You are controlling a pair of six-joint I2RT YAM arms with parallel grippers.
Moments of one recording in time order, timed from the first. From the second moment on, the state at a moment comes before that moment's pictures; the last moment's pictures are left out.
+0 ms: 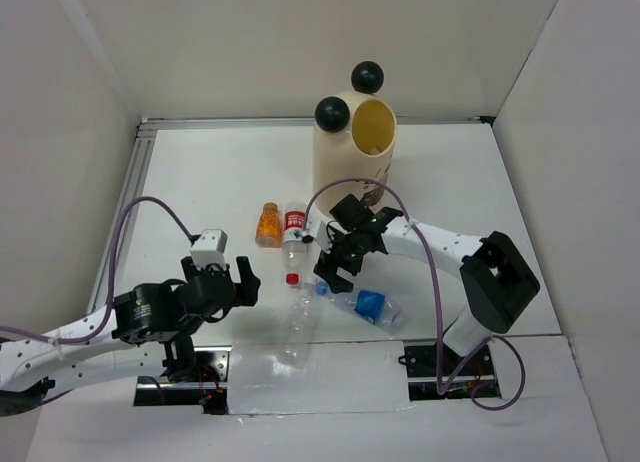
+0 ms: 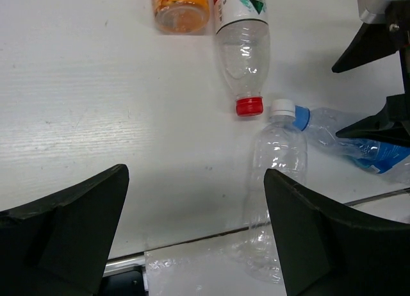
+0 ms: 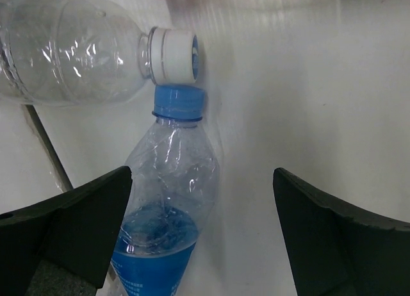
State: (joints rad) left arm -1.17 0.64 0.74 -0.91 -0.69 -0.93; right arm 0.74 1.58 1.01 -0.59 -0.40 -0.45
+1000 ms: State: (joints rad) left arm -1.17 0.75 0.72 -0.81 -0.60 -0.90; right arm 0.90 1.69 1.04 -0.71 -0.28 -0.43
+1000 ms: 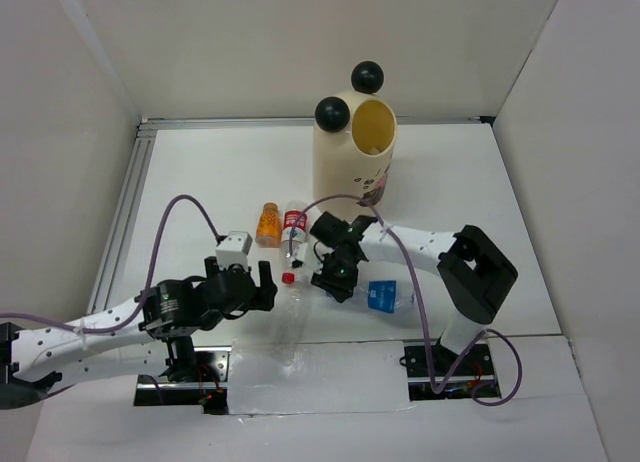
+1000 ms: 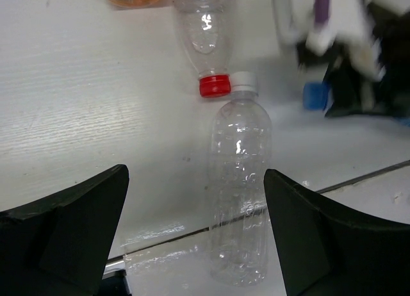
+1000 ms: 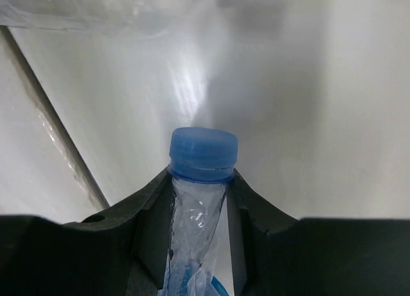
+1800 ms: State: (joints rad) left arm -1.17 1.04 0.66 -0.51 -0.41 -0.68; right arm 0.07 1.32 1.72 -0.43 -1.26 -0.63
